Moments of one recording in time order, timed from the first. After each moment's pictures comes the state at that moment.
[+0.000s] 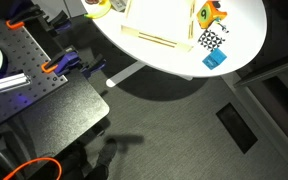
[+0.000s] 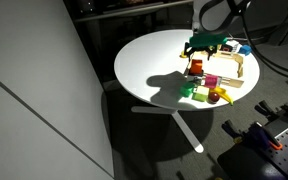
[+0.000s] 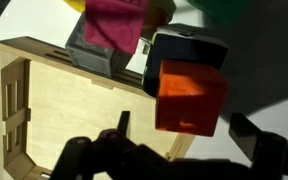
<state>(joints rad) 0.21 0.37 -0.07 -2.10 -0.20 2.45 0.94</state>
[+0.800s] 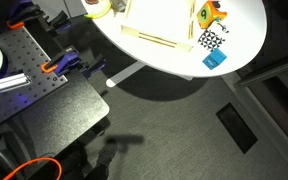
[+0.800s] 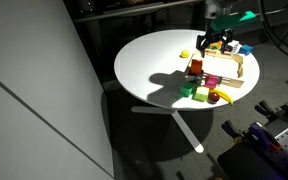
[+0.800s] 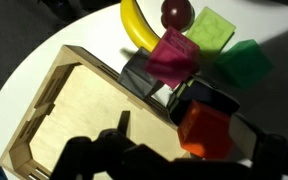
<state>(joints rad) 0.13 0.21 -0.03 -2.14 -0.07 2.18 0.48</state>
